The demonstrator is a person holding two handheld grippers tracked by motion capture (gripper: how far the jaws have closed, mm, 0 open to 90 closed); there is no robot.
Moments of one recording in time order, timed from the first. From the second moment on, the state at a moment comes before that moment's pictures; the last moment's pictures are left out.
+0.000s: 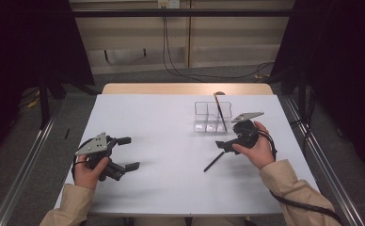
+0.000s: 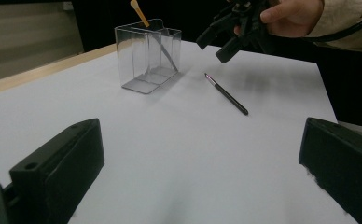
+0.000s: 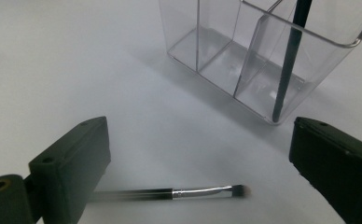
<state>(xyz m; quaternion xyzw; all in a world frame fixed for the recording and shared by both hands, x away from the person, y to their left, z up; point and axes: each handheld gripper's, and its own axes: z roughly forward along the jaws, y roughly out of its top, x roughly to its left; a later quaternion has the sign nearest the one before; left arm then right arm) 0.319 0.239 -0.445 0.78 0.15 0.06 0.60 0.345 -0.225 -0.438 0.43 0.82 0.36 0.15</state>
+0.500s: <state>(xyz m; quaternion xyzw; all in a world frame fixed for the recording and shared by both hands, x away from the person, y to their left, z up) 0.319 0.239 -0.446 0.78 0.15 0.06 0.60 0.353 -0.214 -0.438 0.47 0.83 0.27 0.10</state>
